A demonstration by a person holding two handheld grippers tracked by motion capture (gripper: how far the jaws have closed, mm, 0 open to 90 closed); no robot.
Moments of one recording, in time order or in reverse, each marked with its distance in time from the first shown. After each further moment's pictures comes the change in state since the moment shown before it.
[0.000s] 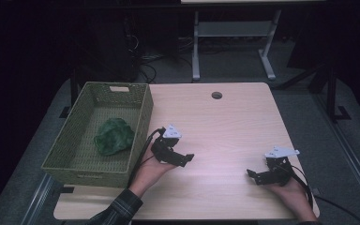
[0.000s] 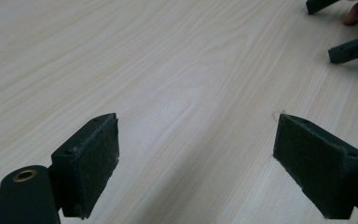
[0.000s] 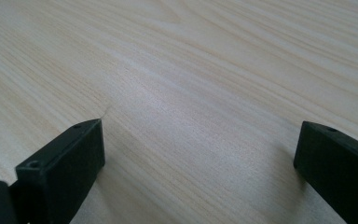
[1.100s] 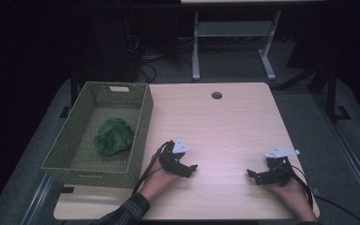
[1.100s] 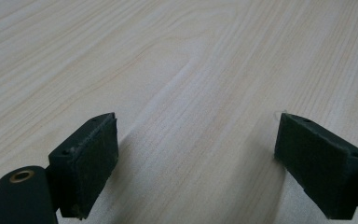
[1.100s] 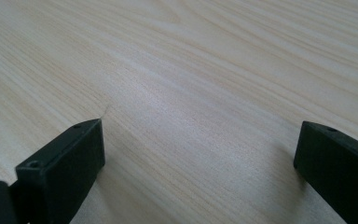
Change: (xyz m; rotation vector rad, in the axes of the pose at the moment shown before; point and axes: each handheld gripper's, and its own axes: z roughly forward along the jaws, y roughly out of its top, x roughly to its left) left arm -0.007 -0.035 0.045 0.018 0.039 0.077; right arm 0.000 0.000 0.000 0.000 0.000 0.000
